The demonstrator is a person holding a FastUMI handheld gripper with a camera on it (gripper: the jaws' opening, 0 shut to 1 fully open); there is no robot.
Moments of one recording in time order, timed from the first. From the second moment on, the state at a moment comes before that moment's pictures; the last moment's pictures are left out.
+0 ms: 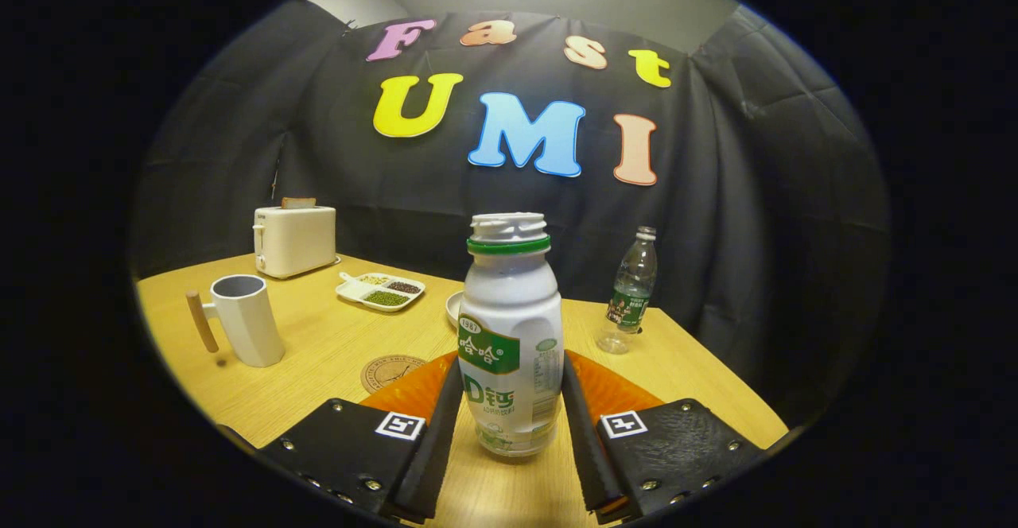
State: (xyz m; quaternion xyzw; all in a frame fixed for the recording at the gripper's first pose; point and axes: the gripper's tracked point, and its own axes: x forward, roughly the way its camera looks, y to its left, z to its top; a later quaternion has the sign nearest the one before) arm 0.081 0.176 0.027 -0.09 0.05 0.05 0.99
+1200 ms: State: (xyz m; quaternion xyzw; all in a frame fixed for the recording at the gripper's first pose) arm 0.100 0.240 0.094 -0.33 0.00 0.04 0.94
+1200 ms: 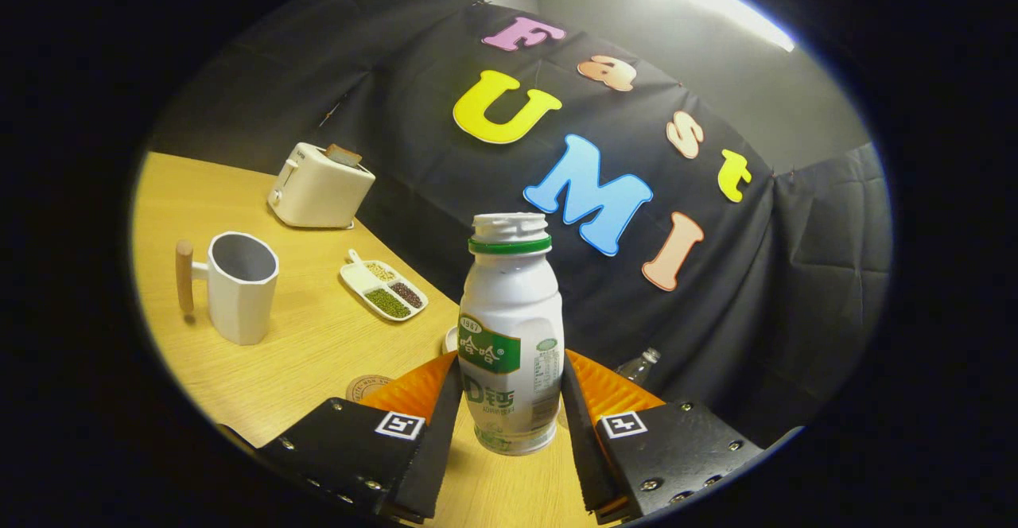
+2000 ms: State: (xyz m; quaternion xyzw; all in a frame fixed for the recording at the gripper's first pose) arm 0.099 0.271 0.113 -0.49 -0.05 0.01 0.87
